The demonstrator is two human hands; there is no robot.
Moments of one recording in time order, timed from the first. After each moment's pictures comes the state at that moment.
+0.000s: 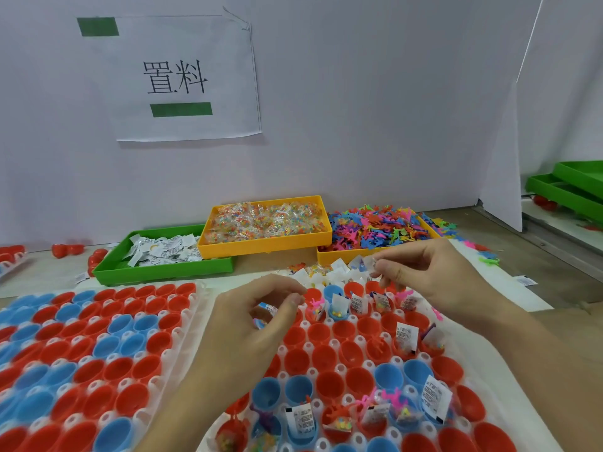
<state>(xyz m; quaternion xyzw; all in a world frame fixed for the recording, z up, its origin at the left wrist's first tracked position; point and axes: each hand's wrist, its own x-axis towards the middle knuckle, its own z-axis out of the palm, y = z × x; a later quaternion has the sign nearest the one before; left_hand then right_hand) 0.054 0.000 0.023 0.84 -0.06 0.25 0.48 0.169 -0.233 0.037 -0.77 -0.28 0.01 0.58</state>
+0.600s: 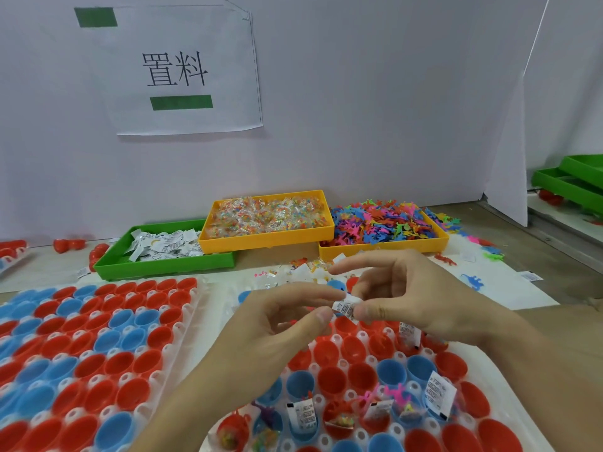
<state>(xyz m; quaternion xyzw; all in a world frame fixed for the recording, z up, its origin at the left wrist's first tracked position) 0.047 -0.007 0.028 0.79 -0.13 0.08 0.60 0.144 -0.216 0.044 -0.73 -0.36 0.18 0.55</state>
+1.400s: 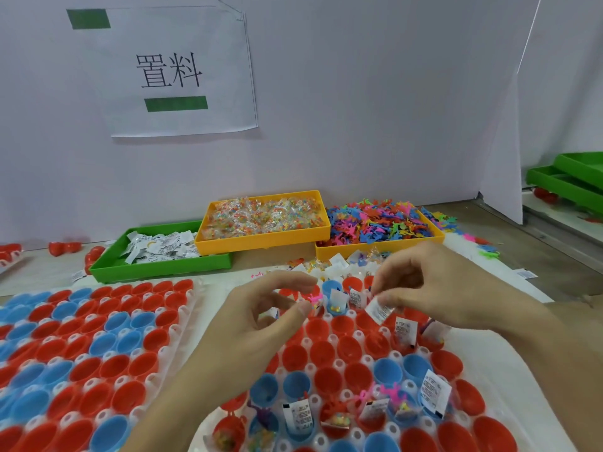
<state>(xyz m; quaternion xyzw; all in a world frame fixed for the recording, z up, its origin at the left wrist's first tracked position) 0.053 0.001 0.022 0.81 -0.10 0.13 0.57 0.157 -0.238 0.050 -0.86 -0.32 0.09 0.39</state>
